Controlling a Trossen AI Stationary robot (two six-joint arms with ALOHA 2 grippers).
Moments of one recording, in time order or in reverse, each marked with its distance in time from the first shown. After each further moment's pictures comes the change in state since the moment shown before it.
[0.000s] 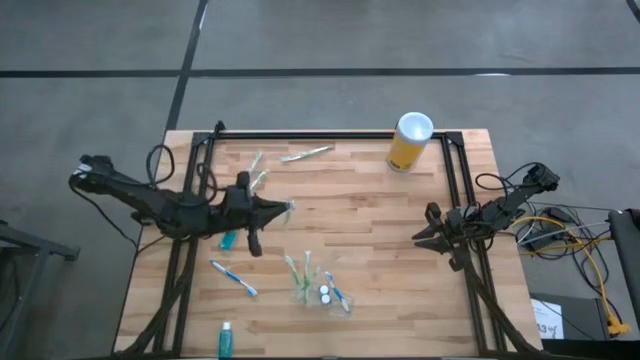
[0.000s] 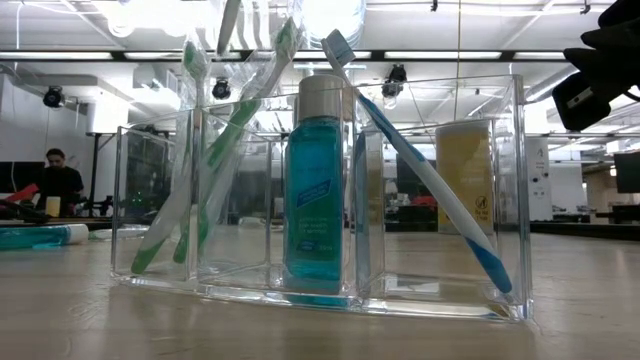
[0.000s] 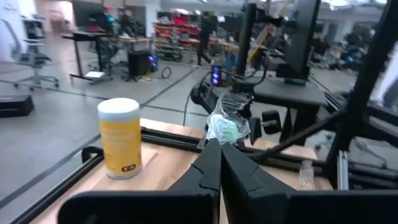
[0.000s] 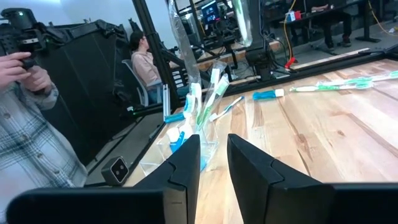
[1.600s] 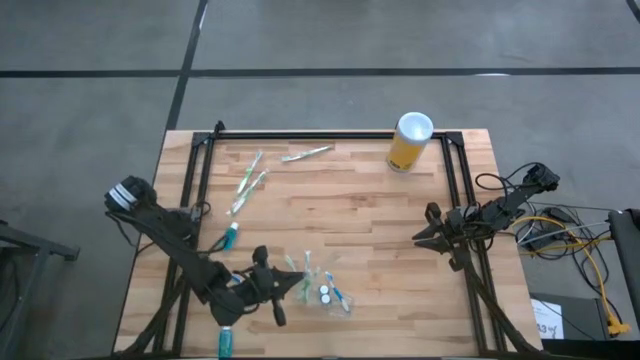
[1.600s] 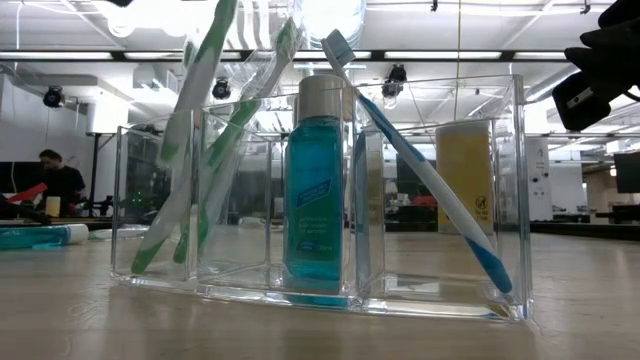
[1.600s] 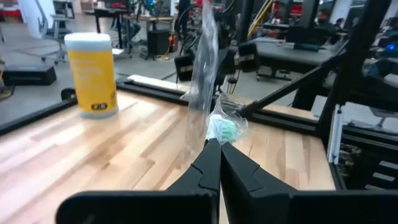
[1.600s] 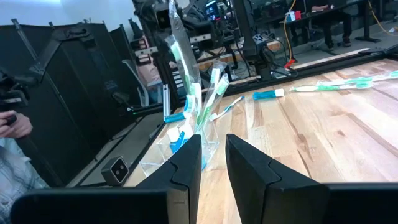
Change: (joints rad) left arm -0.373 0.550 0.000 0.322 -0.466 -0.245; right arm 0.000 0.000 0.000 0.000 0.000 0.000
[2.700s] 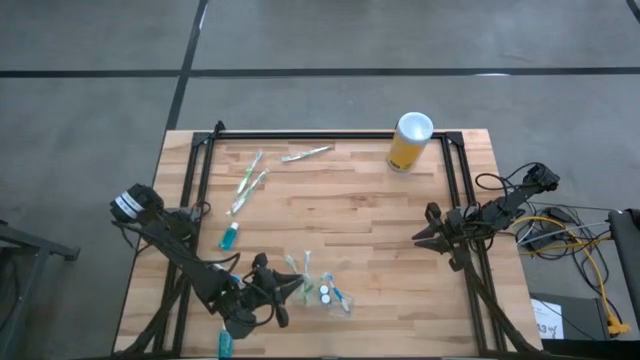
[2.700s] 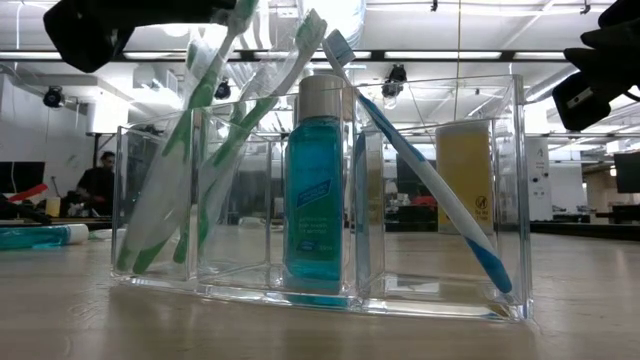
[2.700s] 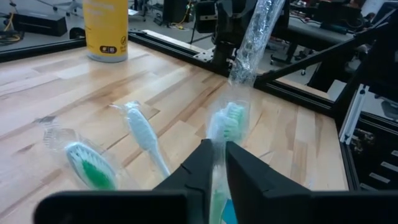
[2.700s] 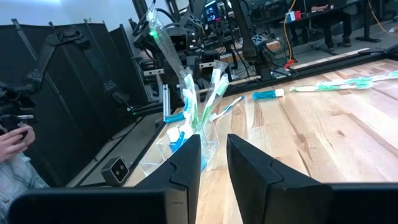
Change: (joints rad) left arm -0.024 0.096 -0.003 -0.208 -0.017 -0.416; right arm 0.000 0.000 0.000 0.000 0.000 0.000
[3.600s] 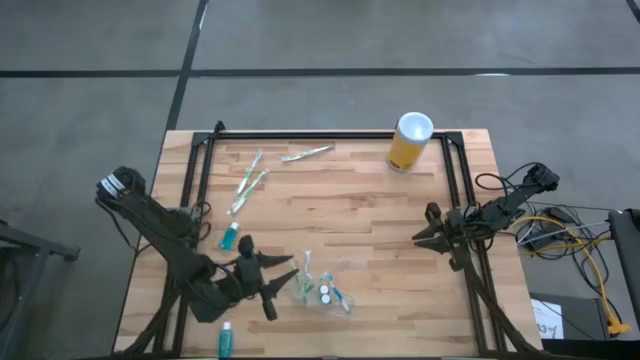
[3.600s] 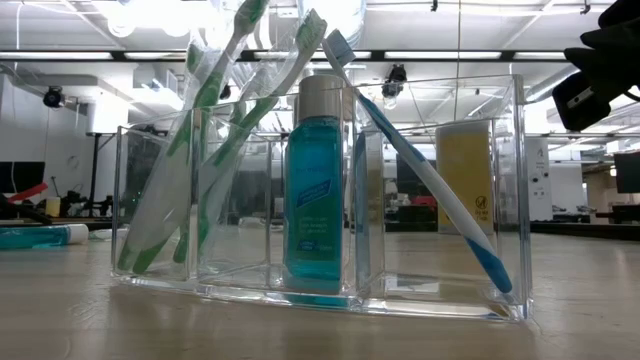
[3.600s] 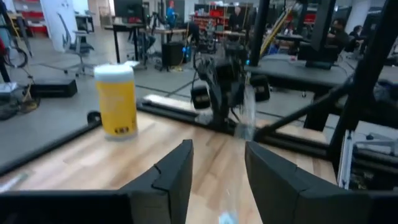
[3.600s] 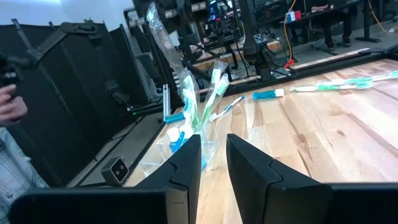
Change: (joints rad) left arm -0.002 -0.209 0.129 0.000 -0.078 0.462; right arm 0.000 0.000 0.000 0.000 0.000 0.000
